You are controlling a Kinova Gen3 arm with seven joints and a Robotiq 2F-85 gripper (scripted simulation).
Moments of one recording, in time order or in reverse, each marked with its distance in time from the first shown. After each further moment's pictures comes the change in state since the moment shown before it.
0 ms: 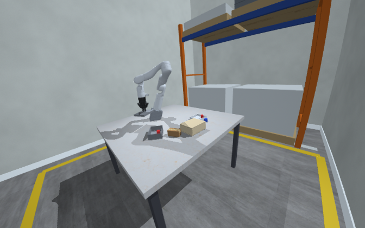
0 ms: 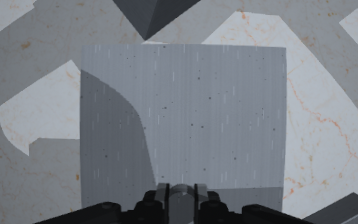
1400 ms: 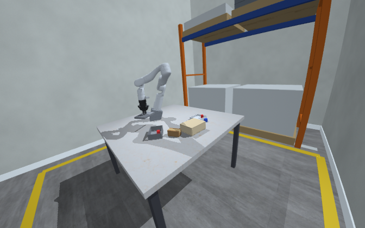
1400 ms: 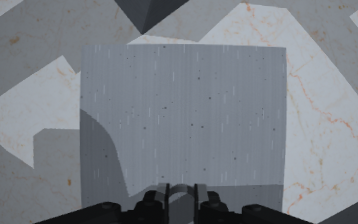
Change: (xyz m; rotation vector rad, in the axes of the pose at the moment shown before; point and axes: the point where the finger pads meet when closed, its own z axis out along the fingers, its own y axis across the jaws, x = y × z) arm 0.000 0.000 0.027 0.000 -0.001 0.000
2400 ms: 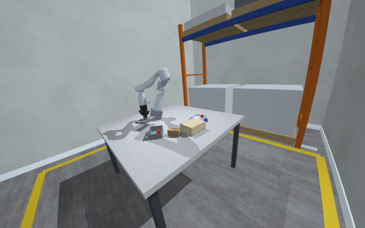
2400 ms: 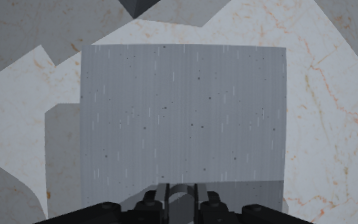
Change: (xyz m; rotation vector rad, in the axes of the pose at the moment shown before) arm -0.001 0.000 0.054 0.000 0.000 0.000
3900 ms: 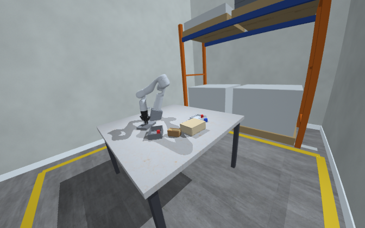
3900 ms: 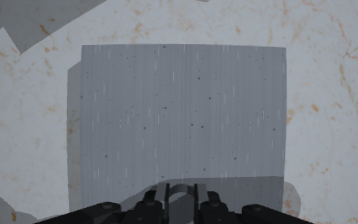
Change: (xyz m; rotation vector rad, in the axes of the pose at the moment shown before) arm -0.001 0.000 0.062 0.000 0.000 0.000
